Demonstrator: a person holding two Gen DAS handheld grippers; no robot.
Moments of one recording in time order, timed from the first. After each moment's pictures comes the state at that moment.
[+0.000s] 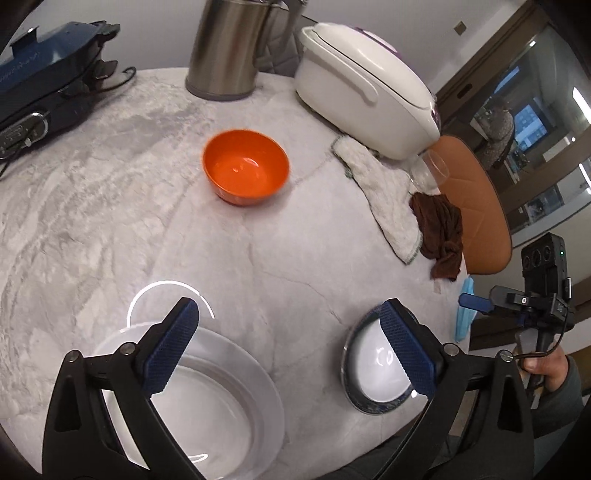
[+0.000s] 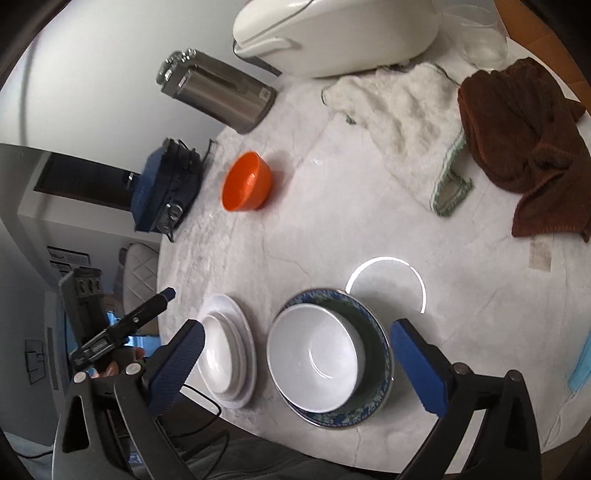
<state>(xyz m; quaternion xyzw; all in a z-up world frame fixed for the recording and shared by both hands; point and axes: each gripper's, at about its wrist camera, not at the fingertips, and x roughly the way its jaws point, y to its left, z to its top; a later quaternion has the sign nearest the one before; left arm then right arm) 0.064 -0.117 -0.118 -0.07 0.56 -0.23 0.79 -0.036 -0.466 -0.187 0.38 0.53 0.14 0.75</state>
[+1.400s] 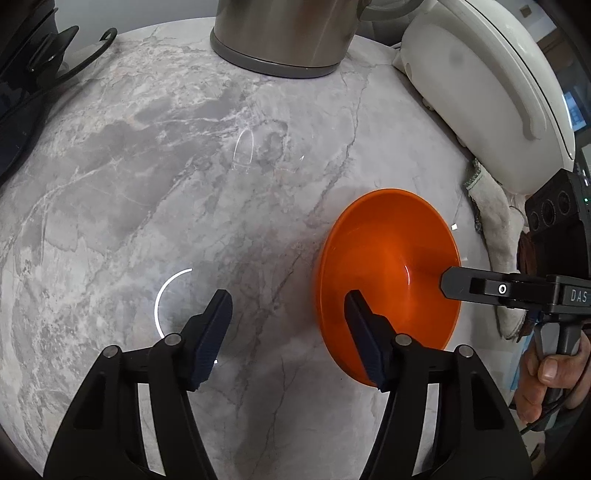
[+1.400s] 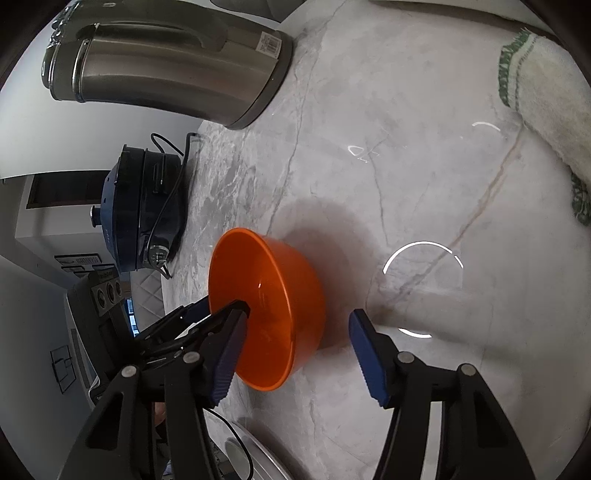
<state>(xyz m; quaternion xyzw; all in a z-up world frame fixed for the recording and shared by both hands) 0.292 -0.129 -0.270 -0.02 0.65 -0.20 0.74 0.234 -0.365 -0.305 0.40 0.60 0.18 0.67</state>
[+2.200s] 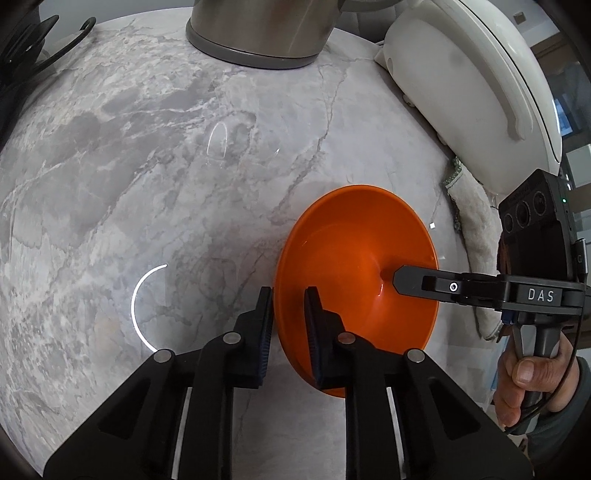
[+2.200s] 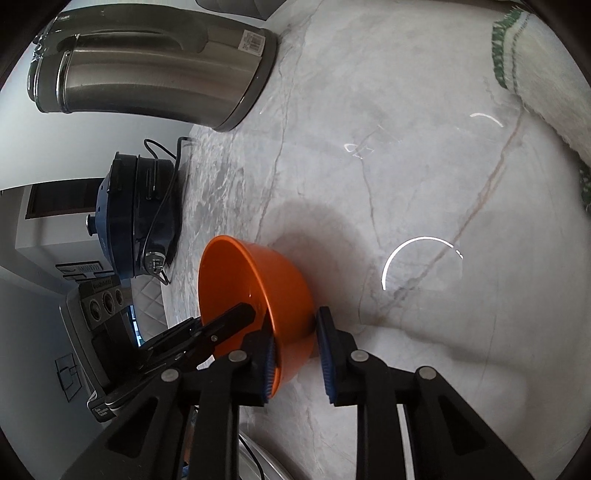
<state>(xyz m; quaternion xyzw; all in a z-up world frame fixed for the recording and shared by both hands) 0.293 -0.149 -0.282 -0.05 0.65 -0.23 0.72 0.237 -0.365 -0.313 0.42 0.60 0.18 0.66</state>
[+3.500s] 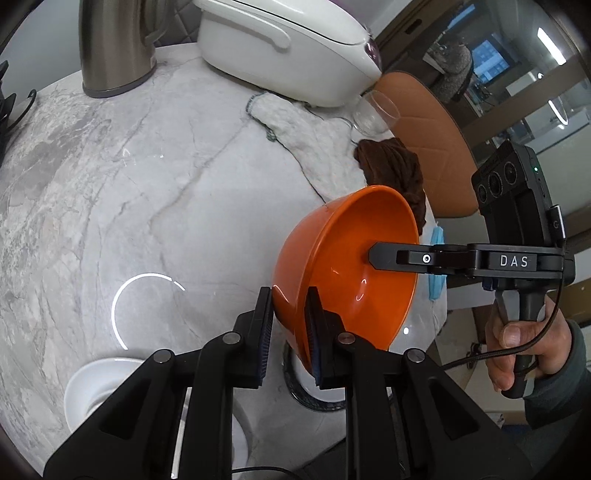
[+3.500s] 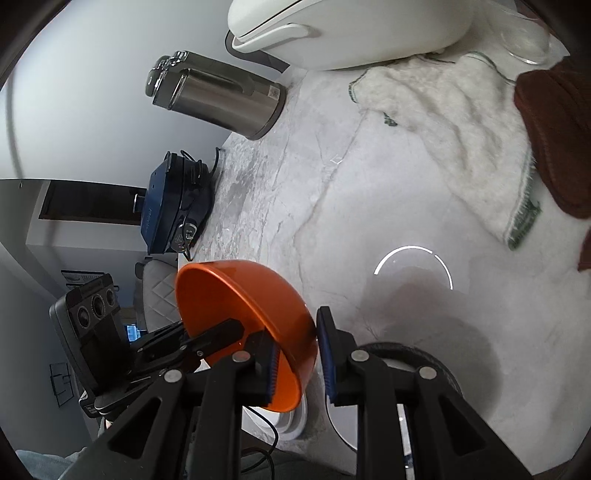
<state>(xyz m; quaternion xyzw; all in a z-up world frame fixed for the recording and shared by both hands) 0.067 -0.232 -0.120 0.01 0.61 -0.36 0.71 0.038 -0.427 -0.197 0.42 0.54 0.14 0.71</state>
